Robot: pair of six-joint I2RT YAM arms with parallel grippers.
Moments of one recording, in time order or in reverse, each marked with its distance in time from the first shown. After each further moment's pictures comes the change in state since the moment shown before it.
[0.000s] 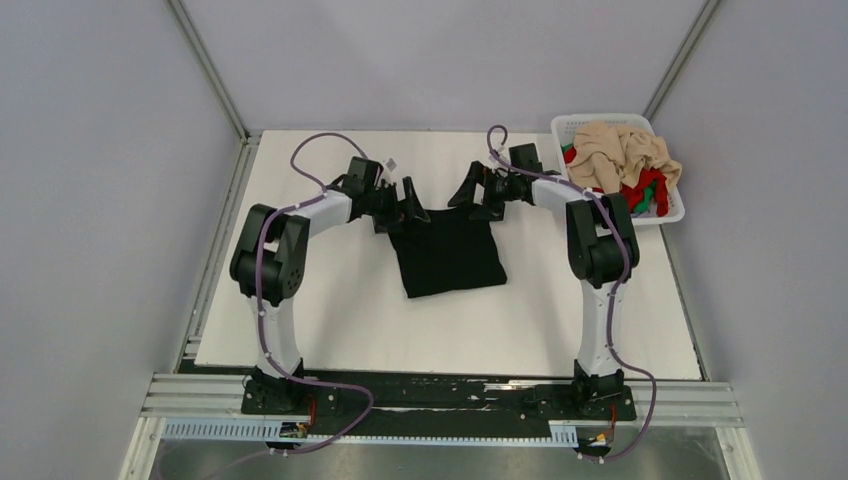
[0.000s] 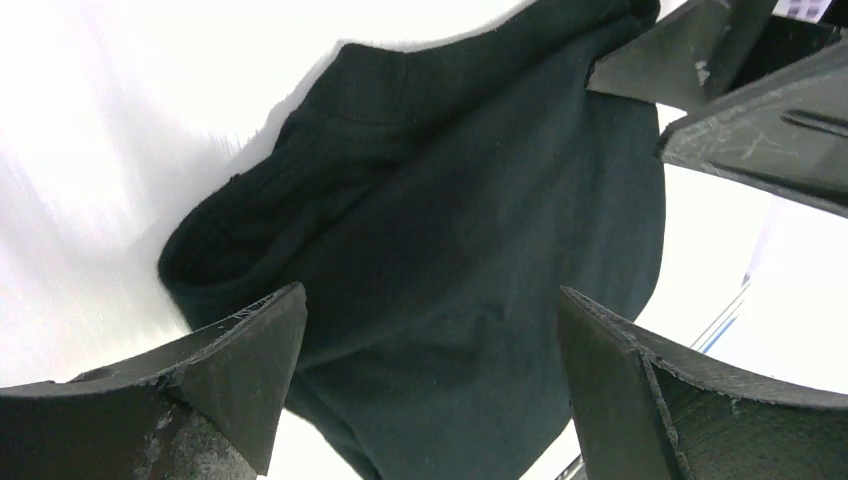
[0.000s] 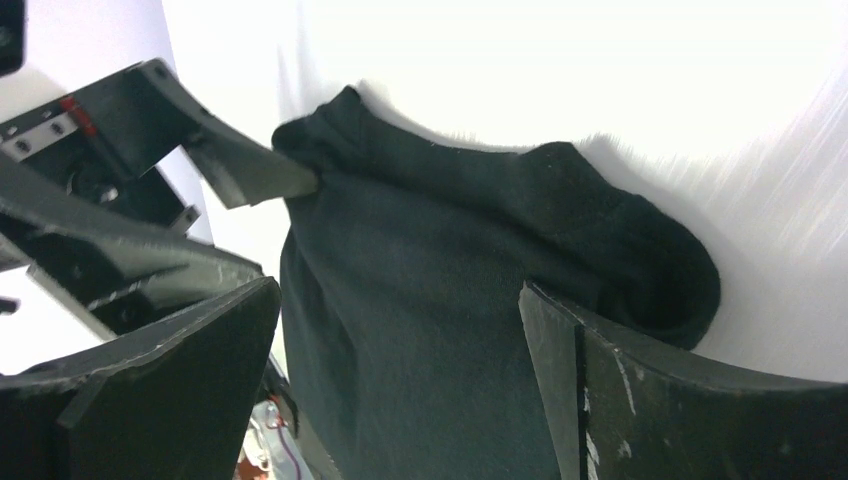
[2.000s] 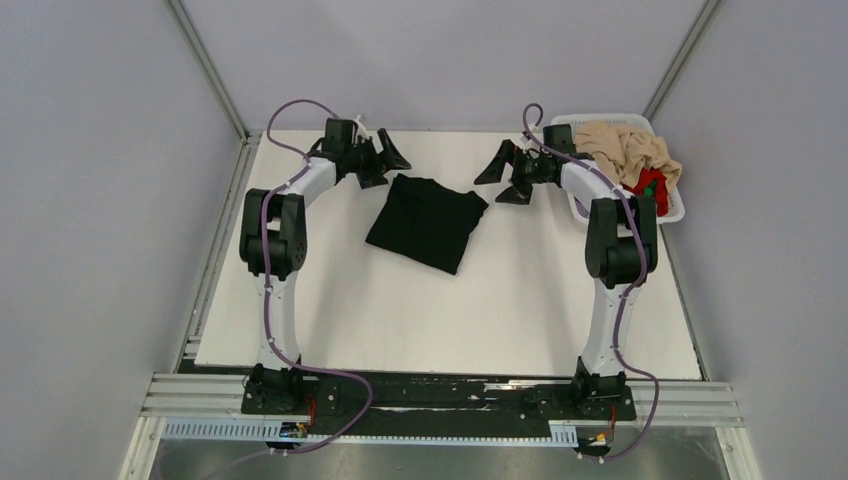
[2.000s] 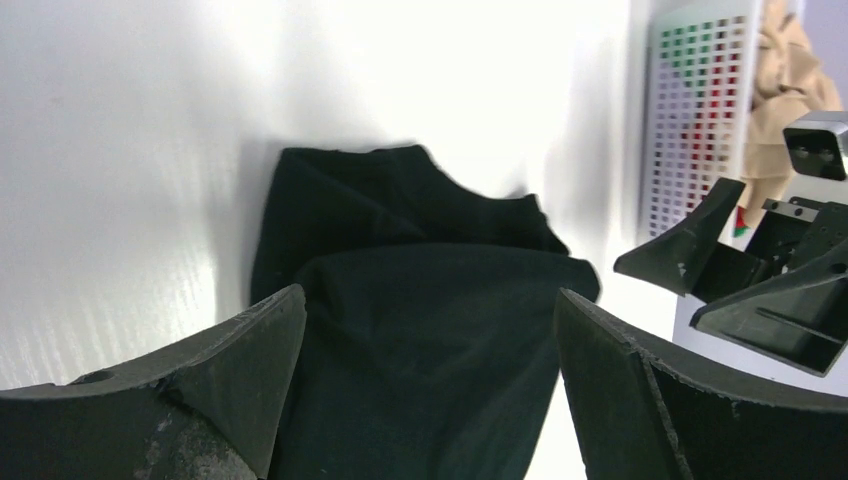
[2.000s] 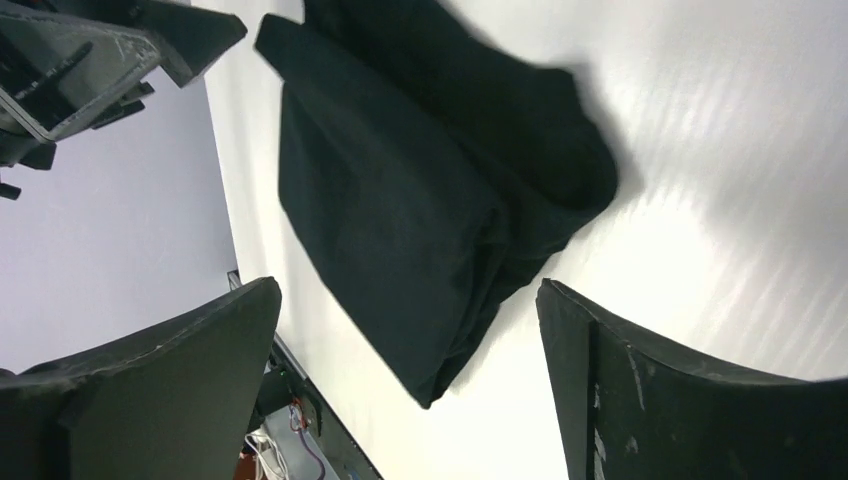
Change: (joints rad) left arm 0.153 0.217 0.429 -0.032 0.043 -0.050; right arm -0.125 -0.066 0.108 -0.169 -0.019 -0.020
